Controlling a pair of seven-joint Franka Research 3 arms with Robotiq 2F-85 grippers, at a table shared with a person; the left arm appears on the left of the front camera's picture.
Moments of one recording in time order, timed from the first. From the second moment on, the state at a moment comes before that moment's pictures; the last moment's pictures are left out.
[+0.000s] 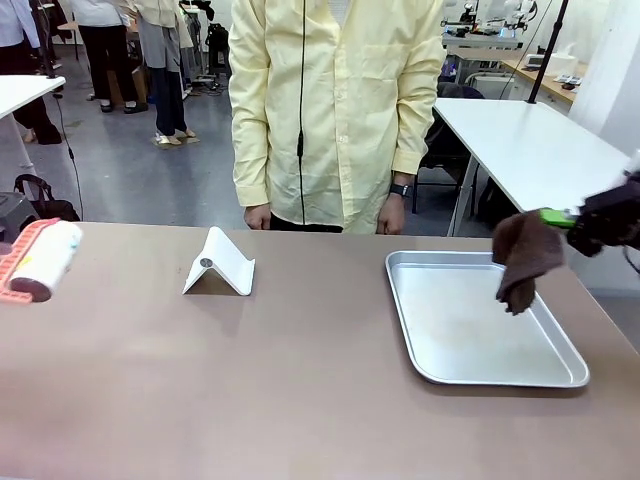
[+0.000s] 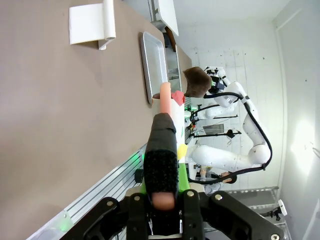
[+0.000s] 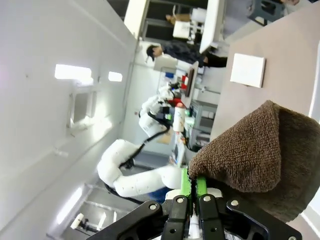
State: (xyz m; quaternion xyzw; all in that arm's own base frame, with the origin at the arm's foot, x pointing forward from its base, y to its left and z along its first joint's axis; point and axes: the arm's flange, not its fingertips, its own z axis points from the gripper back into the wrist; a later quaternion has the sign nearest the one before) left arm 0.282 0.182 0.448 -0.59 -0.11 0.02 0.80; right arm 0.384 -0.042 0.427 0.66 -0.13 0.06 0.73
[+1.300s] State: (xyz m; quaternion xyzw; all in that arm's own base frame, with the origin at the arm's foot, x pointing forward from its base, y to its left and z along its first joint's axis) left arm 0.467 -0.119 0.451 -0.31 -0.10 0.02 0.94; right arm 0.518 0.214 0.323 0.49 -0.02 0.11 0.87
